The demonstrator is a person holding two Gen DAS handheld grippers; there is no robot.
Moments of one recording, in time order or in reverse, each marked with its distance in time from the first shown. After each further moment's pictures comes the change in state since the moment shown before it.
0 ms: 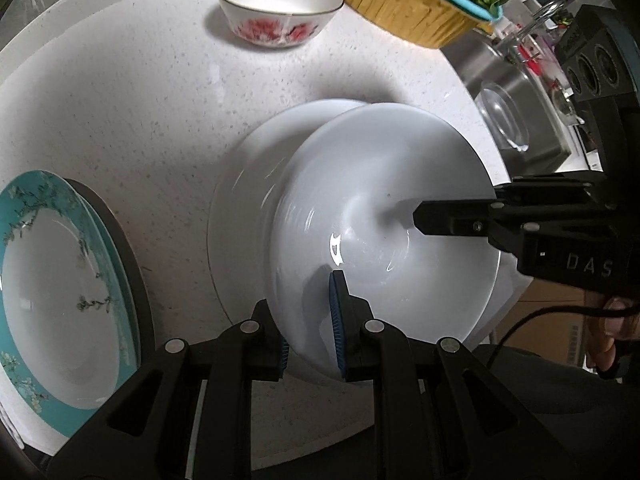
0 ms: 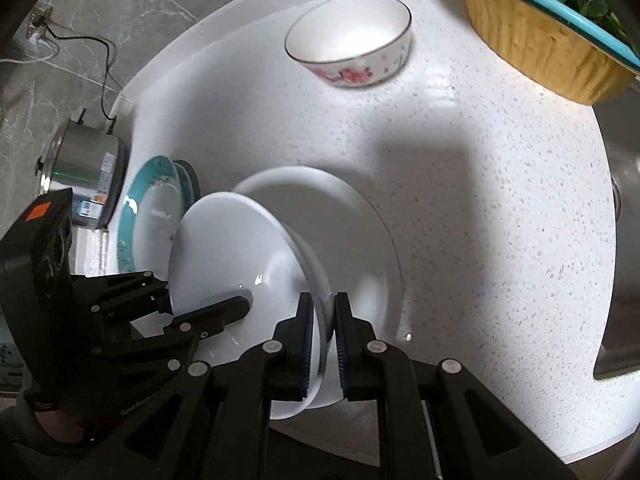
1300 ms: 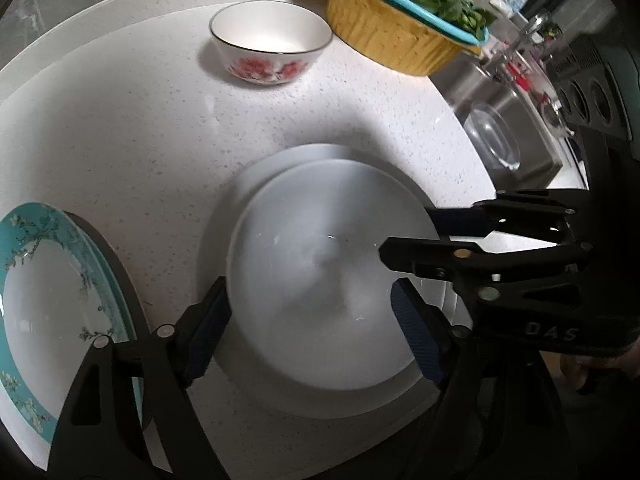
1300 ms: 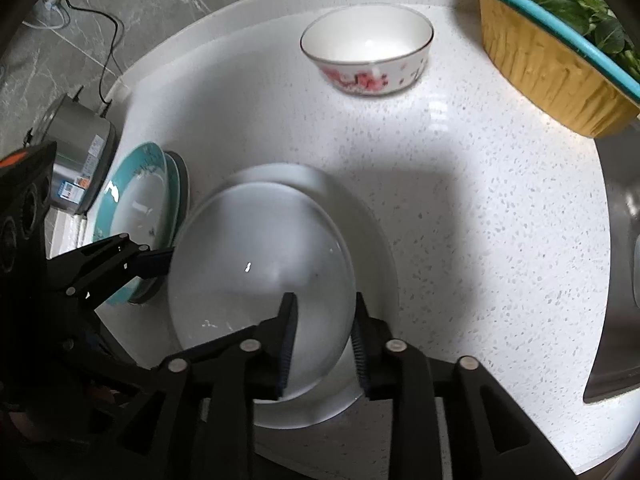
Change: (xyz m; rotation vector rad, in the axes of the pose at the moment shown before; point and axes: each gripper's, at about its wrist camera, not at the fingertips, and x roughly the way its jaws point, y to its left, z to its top) left arm -0.003 -0.009 0.022 0.005 -0.118 -0.031; right arm 0.002 0.017 -0.007 -0.088 -0.094 -0.083
